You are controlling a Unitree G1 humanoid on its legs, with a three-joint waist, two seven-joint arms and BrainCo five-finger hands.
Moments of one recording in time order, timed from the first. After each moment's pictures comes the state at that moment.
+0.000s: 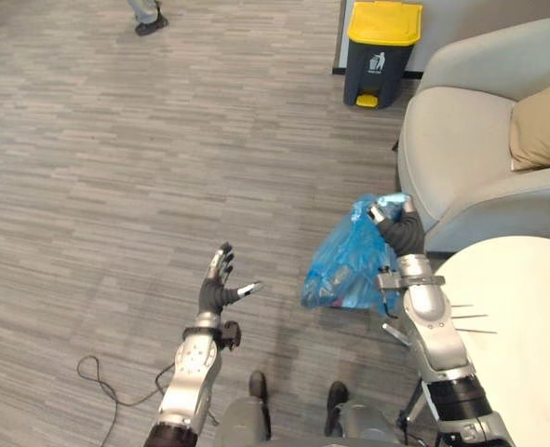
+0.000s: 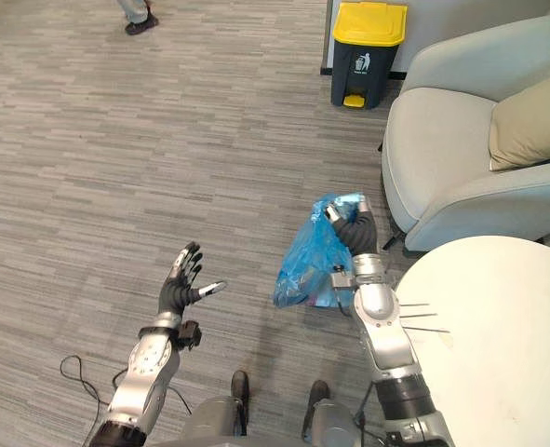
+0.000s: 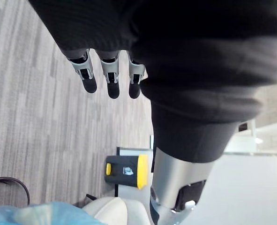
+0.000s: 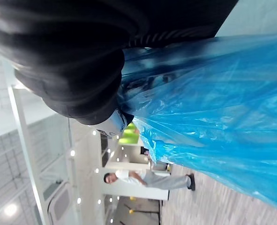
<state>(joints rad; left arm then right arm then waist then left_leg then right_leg) 0.02 0.16 -0.21 0.13 -0.10 -0.19 0.11 -0.22 -0.19 0.22 -0.06 0.07 -0.16 -0.09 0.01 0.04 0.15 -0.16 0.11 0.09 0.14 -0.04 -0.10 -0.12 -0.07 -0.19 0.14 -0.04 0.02</state>
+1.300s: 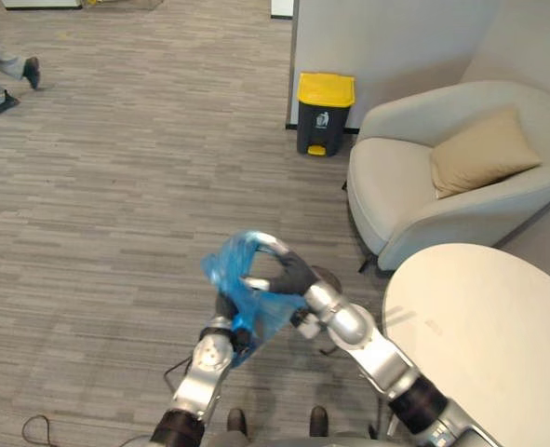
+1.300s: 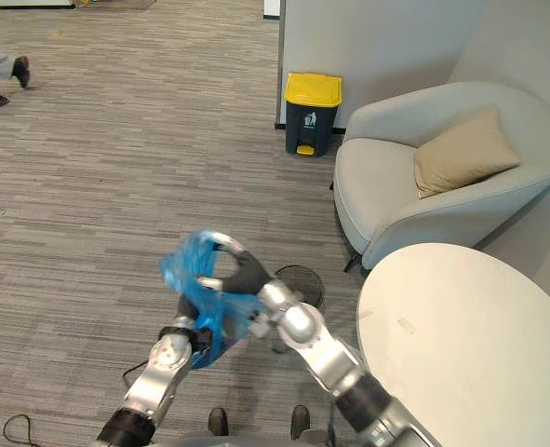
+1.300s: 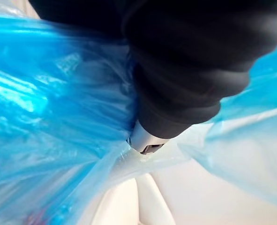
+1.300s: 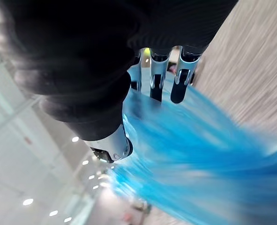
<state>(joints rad) 0.04 0.13 -0.14 0.32 0.01 -0.13 0.22 -0.10 -0.28 0.46 -0.06 -0.15 -0.15 0.02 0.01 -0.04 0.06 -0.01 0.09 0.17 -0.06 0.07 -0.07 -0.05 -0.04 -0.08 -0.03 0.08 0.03</state>
